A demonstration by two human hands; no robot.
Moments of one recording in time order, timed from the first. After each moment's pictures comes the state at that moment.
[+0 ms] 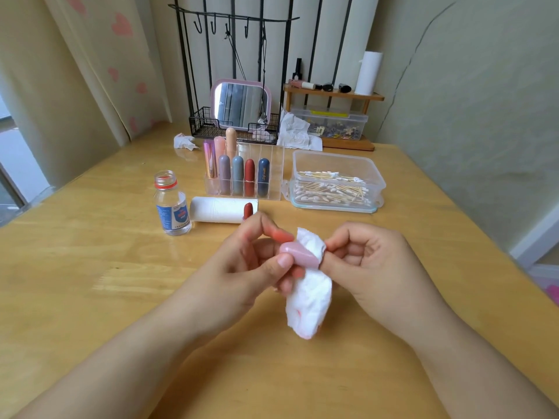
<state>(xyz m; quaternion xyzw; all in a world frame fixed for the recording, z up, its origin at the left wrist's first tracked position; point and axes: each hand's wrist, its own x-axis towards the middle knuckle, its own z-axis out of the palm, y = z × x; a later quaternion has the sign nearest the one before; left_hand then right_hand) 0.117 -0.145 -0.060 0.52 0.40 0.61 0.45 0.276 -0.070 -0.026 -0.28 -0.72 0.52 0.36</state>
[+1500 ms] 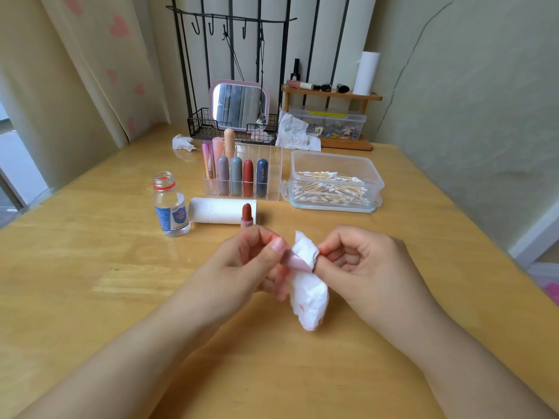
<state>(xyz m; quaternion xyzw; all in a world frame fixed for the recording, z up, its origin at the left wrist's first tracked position) 0.122 -0.144 -0.054 0.48 0.47 0.60 0.43 0.276 -0.068 -0.034 -0.29 -0.79 0.40 0.36</state>
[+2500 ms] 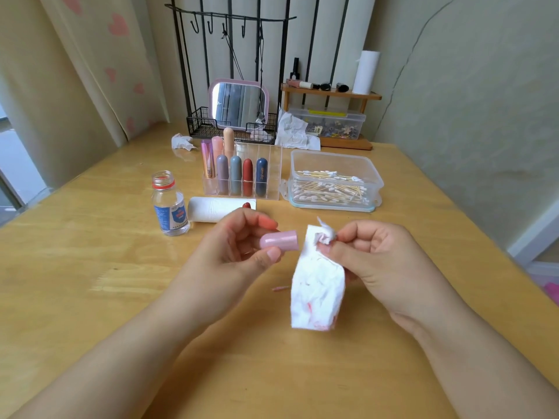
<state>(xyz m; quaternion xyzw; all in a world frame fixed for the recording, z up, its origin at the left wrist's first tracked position) 0.114 -0.141 -0.053 0.47 0.49 0.64 0.35 0.279 -0.063 -0.021 -0.33 -0.64 0.60 0.36</state>
